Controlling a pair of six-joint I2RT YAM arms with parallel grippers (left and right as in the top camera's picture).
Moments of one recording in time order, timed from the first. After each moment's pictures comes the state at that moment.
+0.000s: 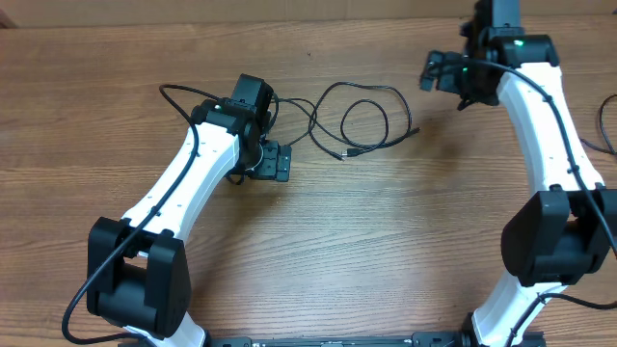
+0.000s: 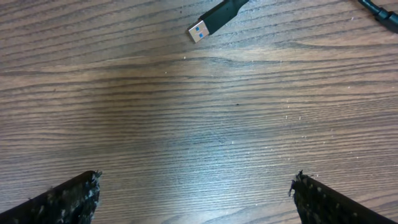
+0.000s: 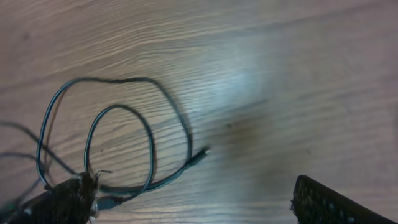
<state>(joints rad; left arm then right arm) -0.32 1.79 1.38 -1.02 0.02 -0.25 0.03 1.96 1.83 -1.00 -0.07 0.20</state>
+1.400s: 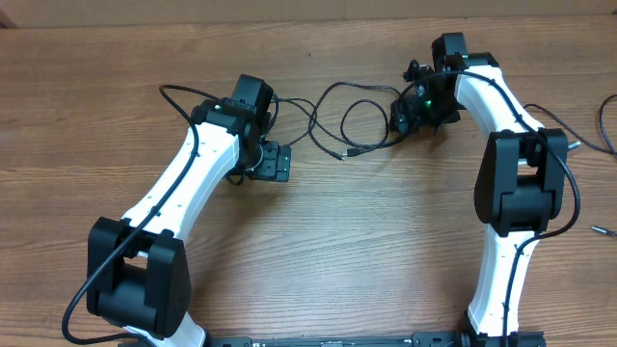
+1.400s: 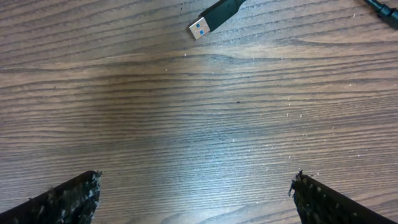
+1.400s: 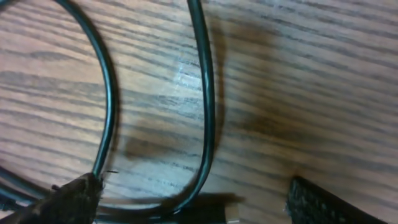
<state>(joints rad) -0.32 1.79 1.38 -1.02 0.02 -0.25 0.05 2.31 1.83 -0.94 -0.21 -0.21</state>
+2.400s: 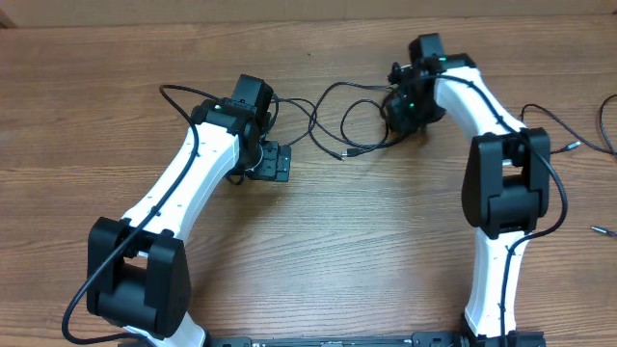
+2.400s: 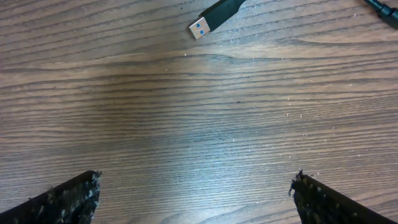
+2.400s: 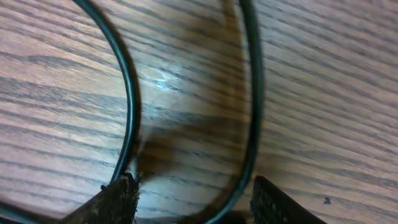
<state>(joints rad) -0.32 1.79 1.38 -1.02 0.02 -0.25 0.14 2.31 1.83 -0.92 -0.03 -0.20</state>
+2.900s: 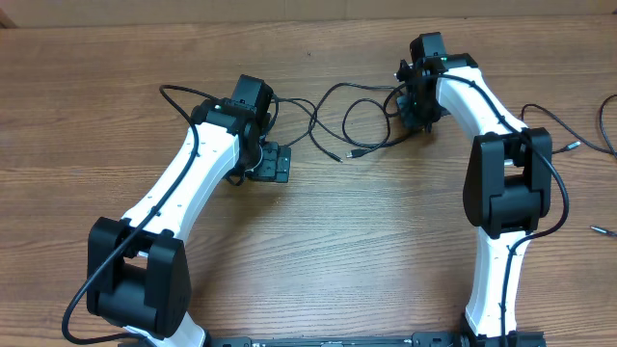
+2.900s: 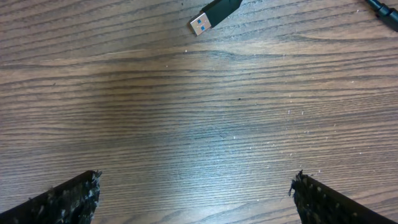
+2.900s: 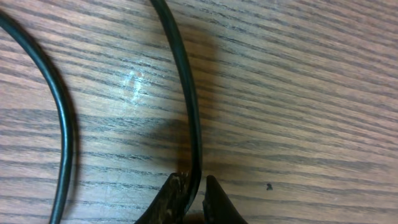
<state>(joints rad) -0.32 1.79 1.38 -1.03 0.02 -0.25 0.12 2.31 1.83 -0.90 0.06 -0.15</state>
